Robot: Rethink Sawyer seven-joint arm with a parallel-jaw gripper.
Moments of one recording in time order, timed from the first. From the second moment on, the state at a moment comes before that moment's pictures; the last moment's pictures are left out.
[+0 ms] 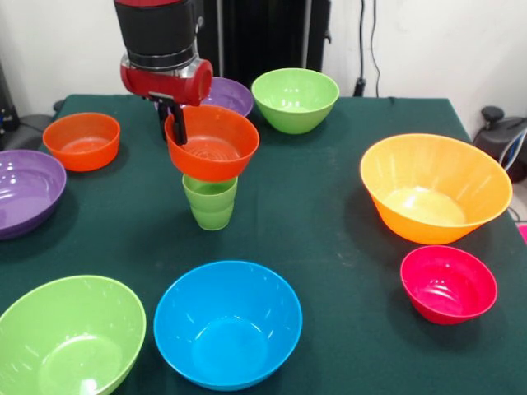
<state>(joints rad) -0.71 -0.69 0.32 1.75 -0.36 0.58 1.97</state>
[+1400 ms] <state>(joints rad) -0.71 -0.65 0.30 1.76 -0.36 0.58 1.97</state>
